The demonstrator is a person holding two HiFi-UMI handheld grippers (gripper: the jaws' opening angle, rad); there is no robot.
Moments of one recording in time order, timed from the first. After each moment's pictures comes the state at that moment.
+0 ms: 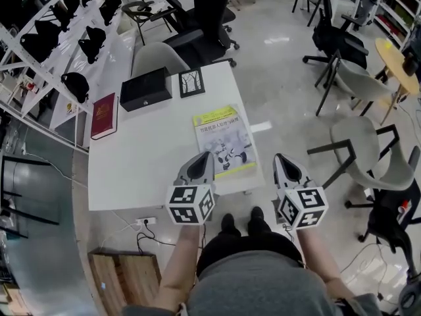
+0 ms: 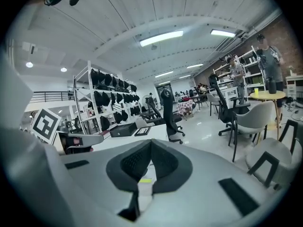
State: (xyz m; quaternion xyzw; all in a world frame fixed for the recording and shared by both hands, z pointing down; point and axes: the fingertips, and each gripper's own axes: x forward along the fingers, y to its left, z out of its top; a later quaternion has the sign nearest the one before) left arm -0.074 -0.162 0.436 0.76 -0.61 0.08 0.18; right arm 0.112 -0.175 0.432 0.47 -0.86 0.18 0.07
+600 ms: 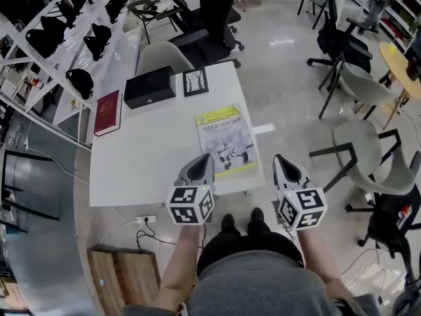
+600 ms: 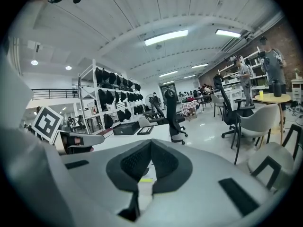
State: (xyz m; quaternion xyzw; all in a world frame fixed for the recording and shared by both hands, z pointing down) left arm -0.076 -0.153 0.443 0.75 -0.62 0.09 0.19; right arm 0.108 -0.172 0.432 0.45 -0.87 0.17 0.08
